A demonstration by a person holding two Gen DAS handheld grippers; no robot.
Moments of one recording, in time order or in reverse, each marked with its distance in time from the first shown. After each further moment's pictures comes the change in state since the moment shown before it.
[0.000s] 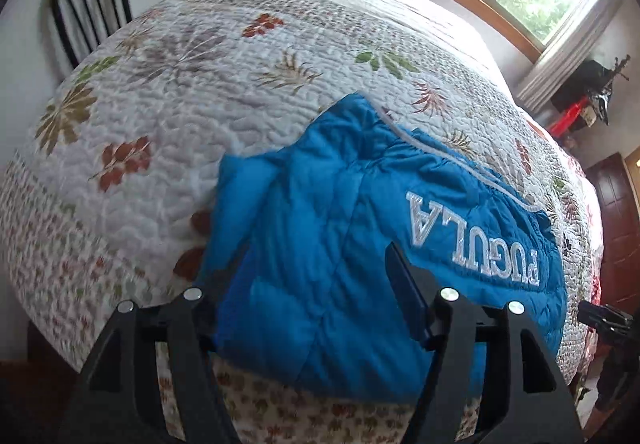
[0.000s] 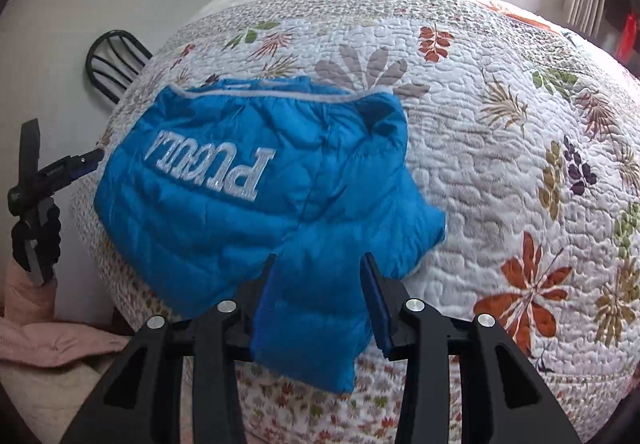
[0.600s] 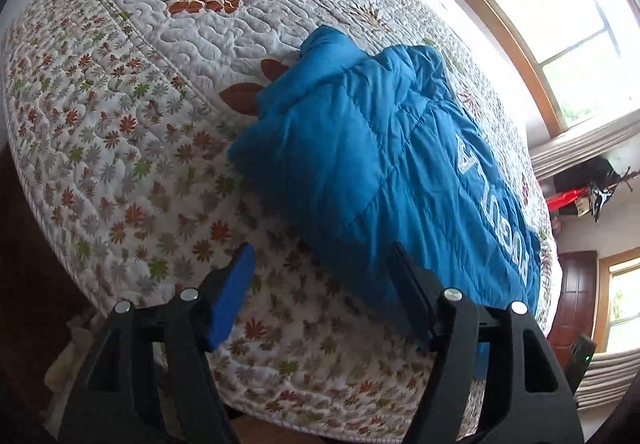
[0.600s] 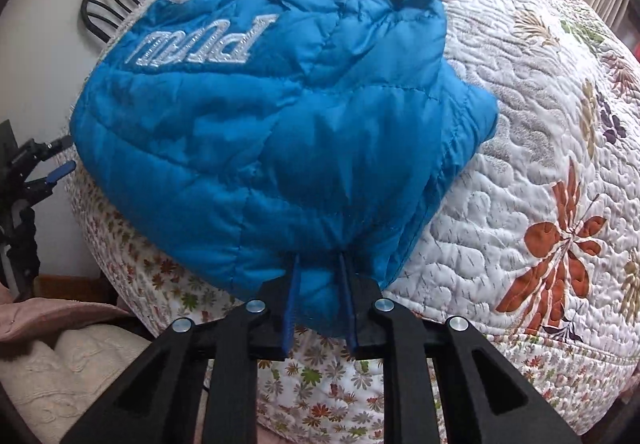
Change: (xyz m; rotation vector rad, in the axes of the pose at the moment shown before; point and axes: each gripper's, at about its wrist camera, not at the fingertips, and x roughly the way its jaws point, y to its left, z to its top) left arm 0.010 0.044 -0.094 -0.373 0.030 -0.092; right arm 0.066 0.000 -0.041 -0.028 0.167 -0.020
